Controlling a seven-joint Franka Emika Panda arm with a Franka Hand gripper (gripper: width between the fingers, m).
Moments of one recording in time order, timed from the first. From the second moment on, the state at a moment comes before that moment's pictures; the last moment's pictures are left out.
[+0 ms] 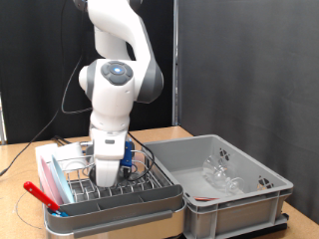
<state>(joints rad) -0.50 0.15 0.23 -2.18 -0.18 1.99 -0.72</state>
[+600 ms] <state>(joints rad) -0.51 0.18 0.20 -2.10 -0.16 1.89 -0.79</state>
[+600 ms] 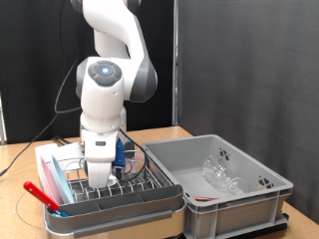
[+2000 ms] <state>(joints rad) -0.50 0.05 0.26 -2.32 -0.14 1.88 -0.87</state>
